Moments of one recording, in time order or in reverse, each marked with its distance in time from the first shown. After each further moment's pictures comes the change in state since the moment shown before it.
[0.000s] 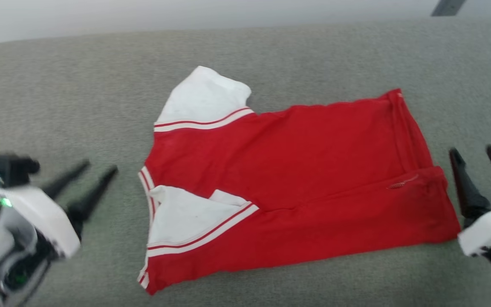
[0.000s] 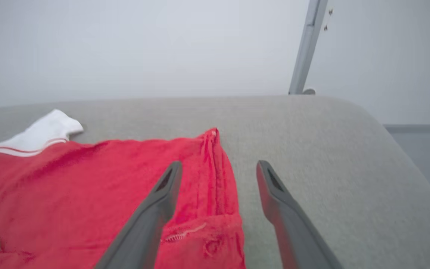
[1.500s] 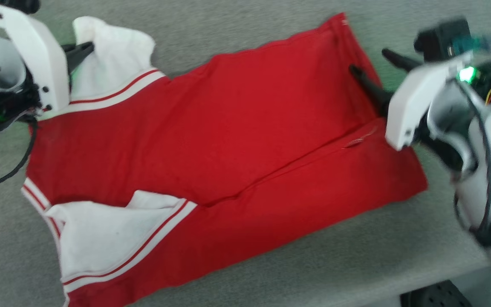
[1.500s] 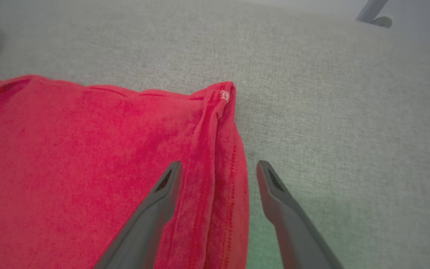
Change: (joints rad) left arm -0.642 -0.179 -0.101 0.352 0.017 -0.047 0.567; right arm -0.644 -0.056 0.461 0.388 0.116 0.000 0.189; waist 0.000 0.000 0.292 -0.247
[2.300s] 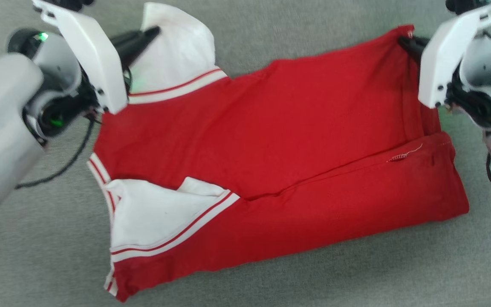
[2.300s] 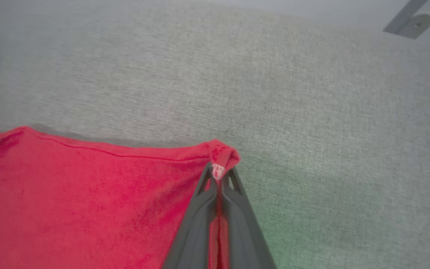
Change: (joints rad) left arm -0.013 -0.091 -0.037 -0.097 -0.084 0.000 -0.192; right arm -0.275 -0.094 0.132 0.348 0.176 0.000 0.069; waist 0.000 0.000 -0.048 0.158
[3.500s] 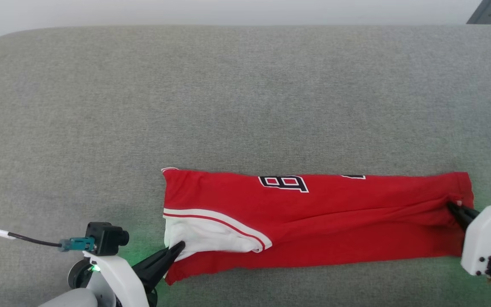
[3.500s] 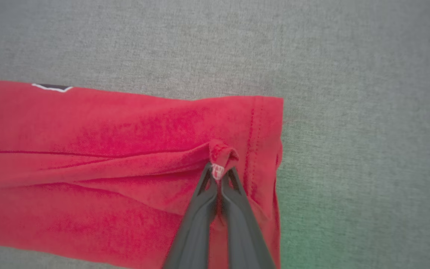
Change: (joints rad) left arm 0.785 0.058 0.000 -0.214 0.080 0.003 -0.419; right arm 0.883 -0.010 -0.474 -0.523 -0.171 0.000 0.053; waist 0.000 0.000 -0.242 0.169
